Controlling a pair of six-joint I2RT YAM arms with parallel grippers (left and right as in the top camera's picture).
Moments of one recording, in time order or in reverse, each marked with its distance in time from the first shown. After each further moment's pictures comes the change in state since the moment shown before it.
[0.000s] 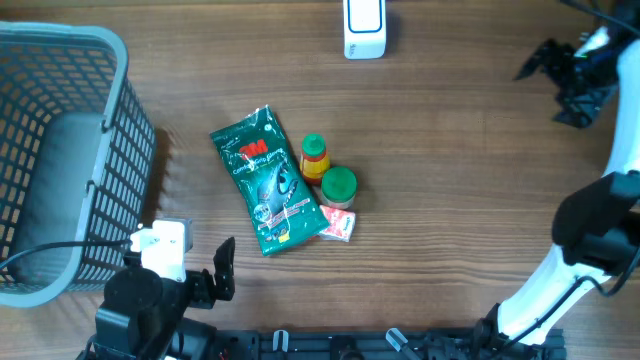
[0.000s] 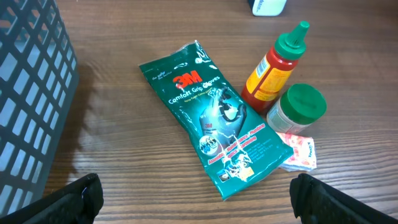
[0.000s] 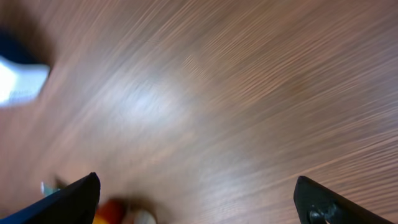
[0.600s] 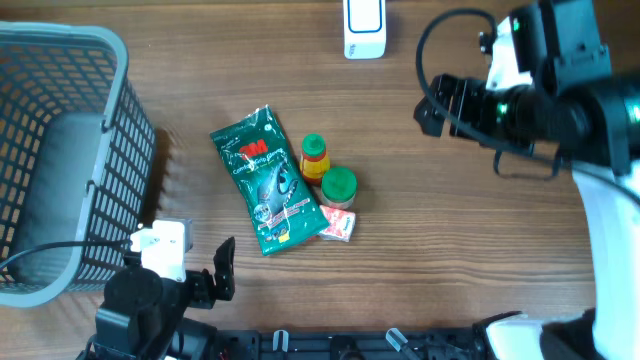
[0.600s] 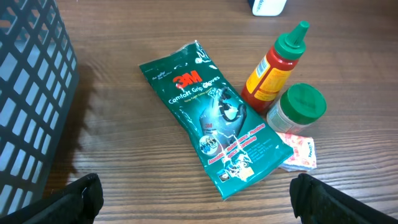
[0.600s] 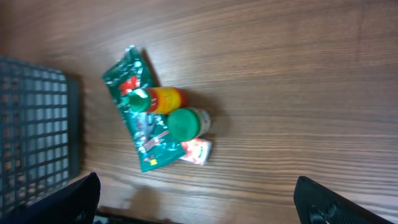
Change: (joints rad) left arm 0.000 0.000 0.000 0.000 0.000 0.000; right arm 0.560 -0.503 0.000 -0.140 0.074 0.058
